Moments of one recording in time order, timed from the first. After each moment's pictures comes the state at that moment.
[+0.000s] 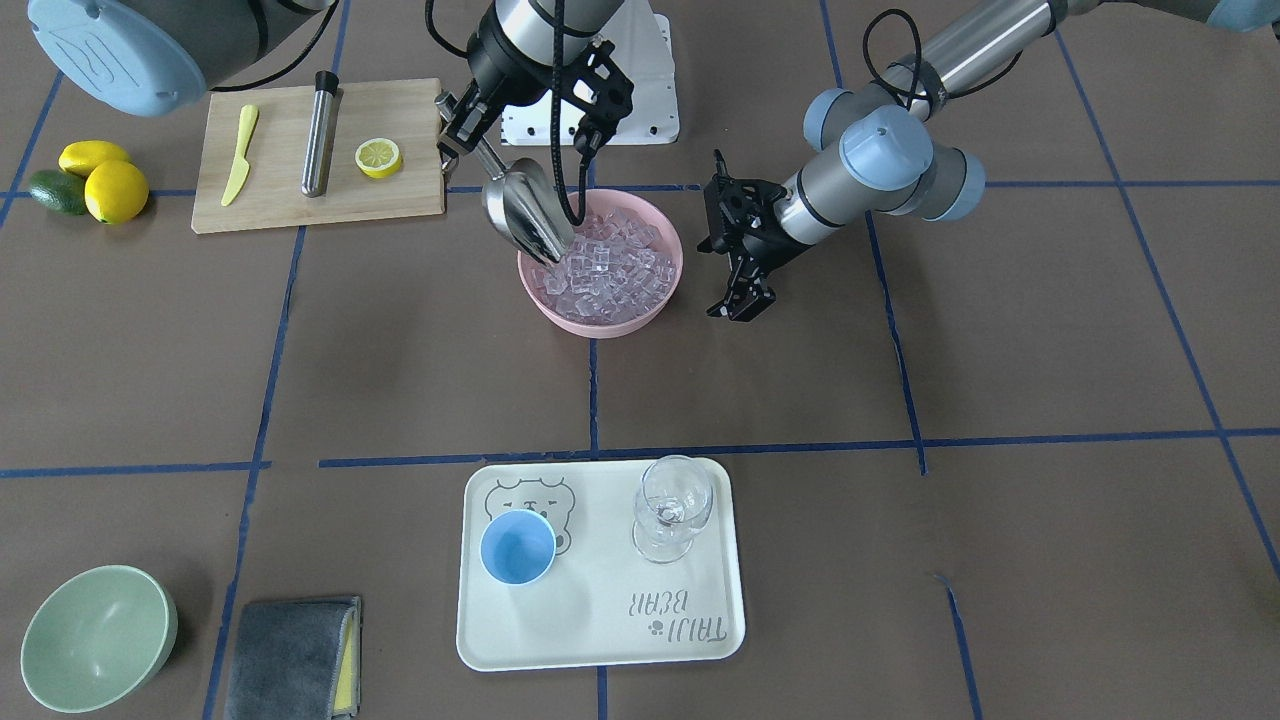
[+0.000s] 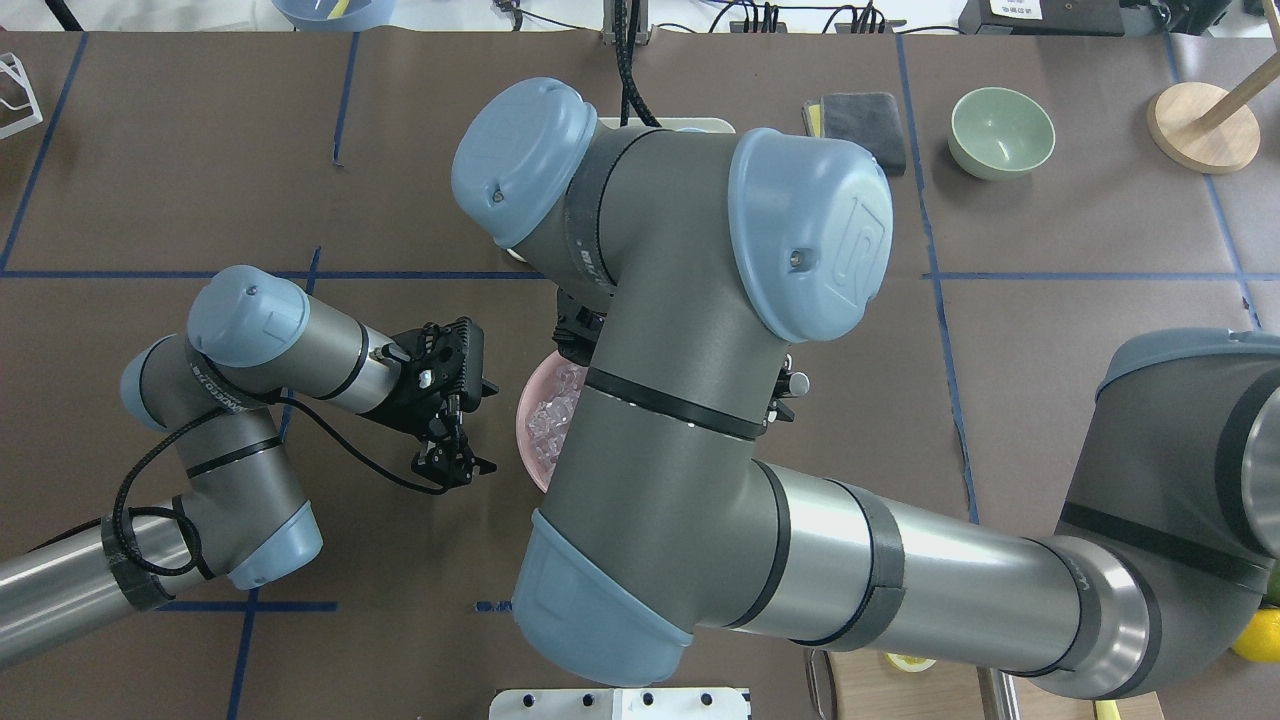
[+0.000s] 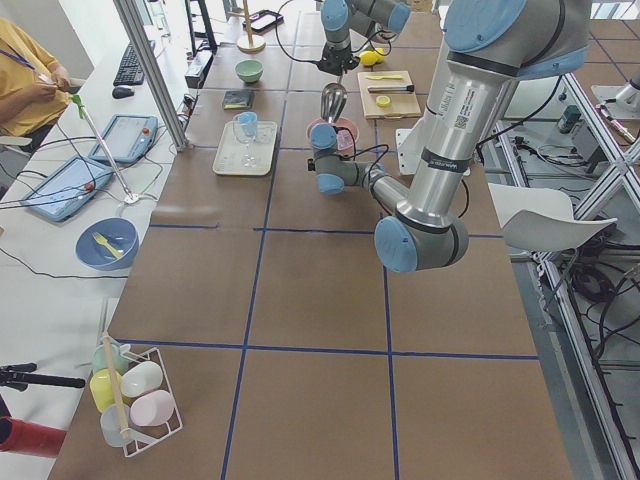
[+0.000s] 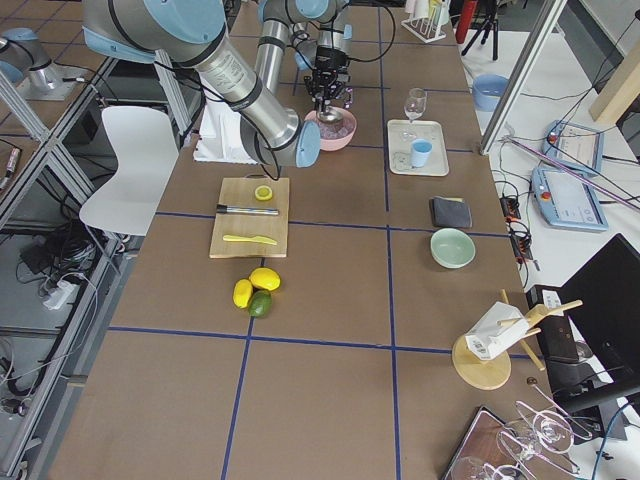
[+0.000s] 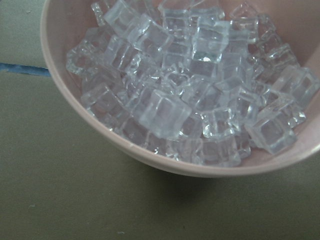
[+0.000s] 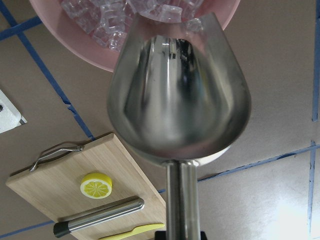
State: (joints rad) left arm -0.56 -1.98 -1.56 -2.40 -2.15 0.10; right arm 0.49 -0.48 1.77 -2.75 1.76 -0.16
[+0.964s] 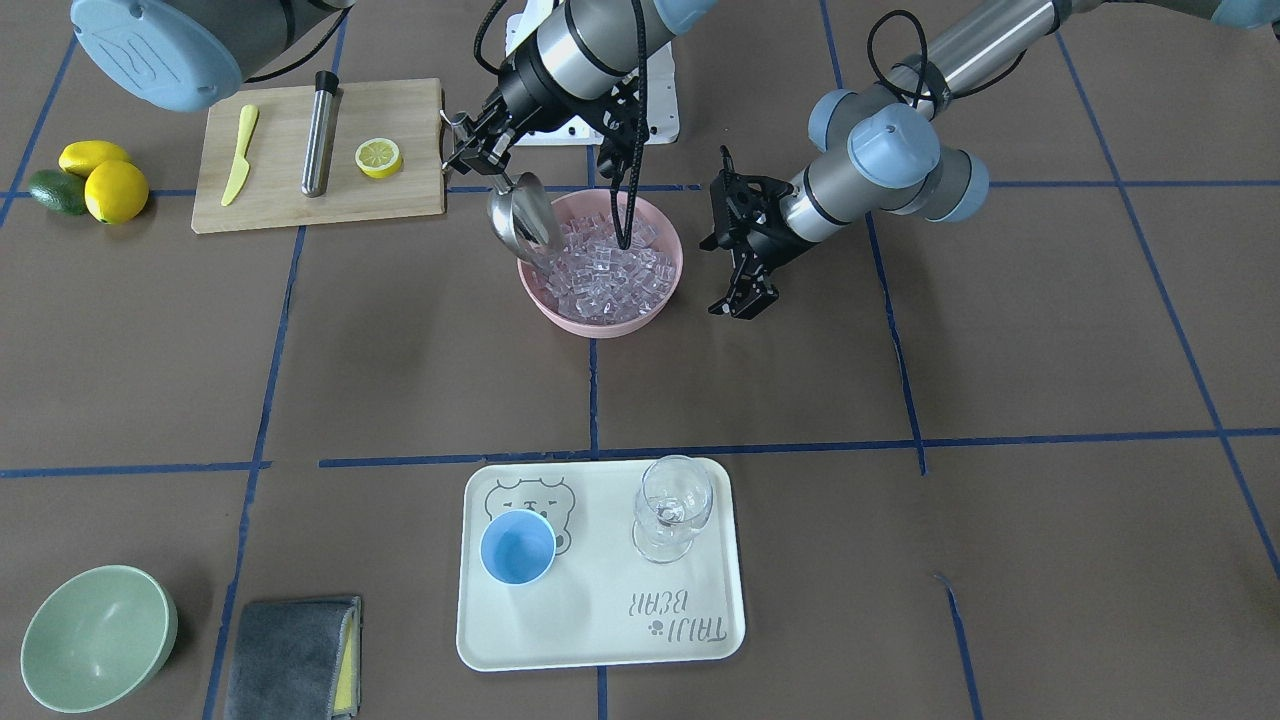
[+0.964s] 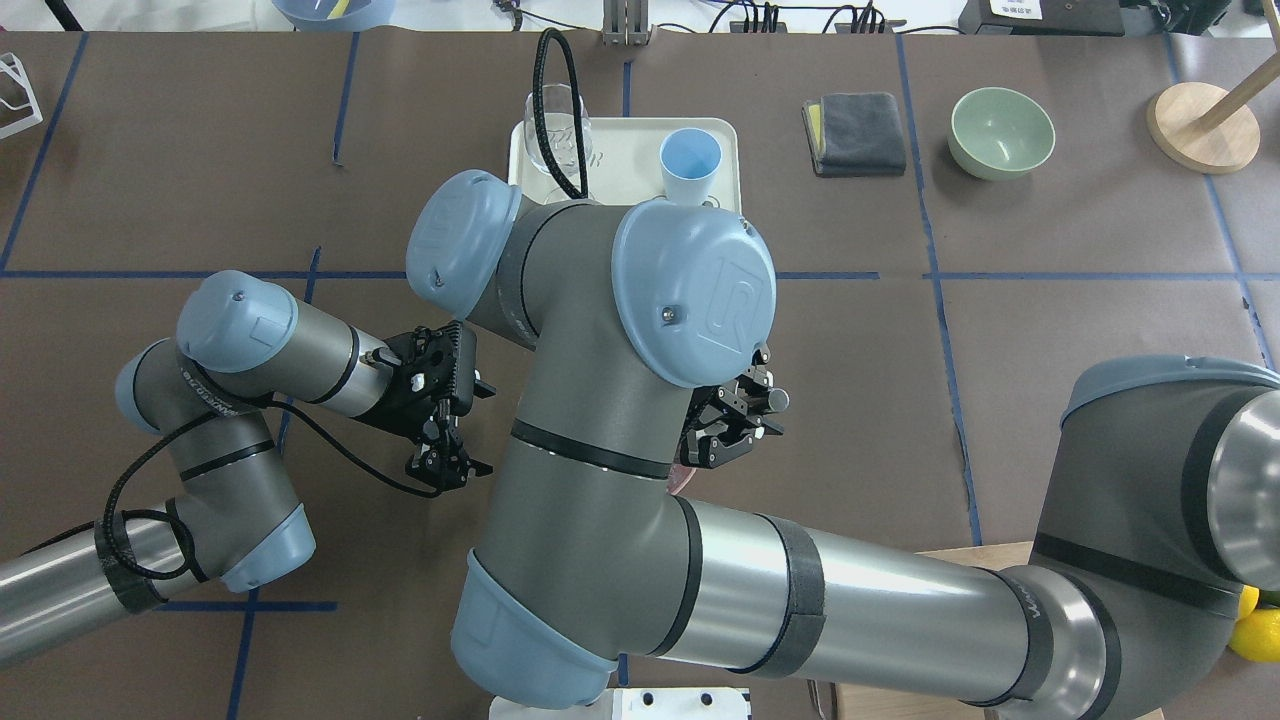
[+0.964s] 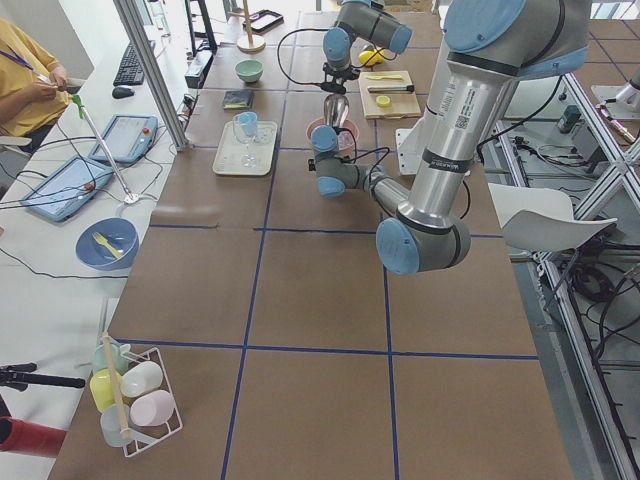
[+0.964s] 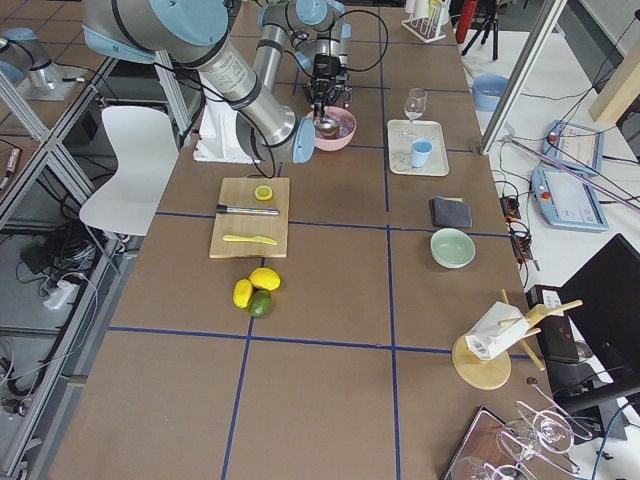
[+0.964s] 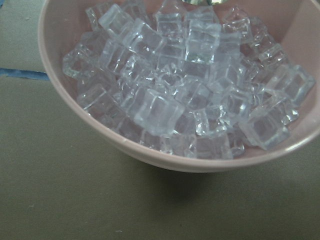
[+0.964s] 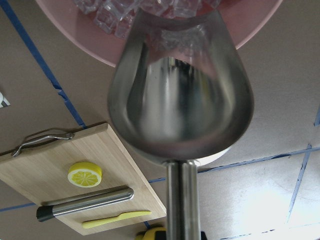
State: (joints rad) left arm -0.56 -1.97 -1.55 -2.44 -2.15 0.10; right arm 0.42 -0.46 1.66 -2.76 1.68 -0.20
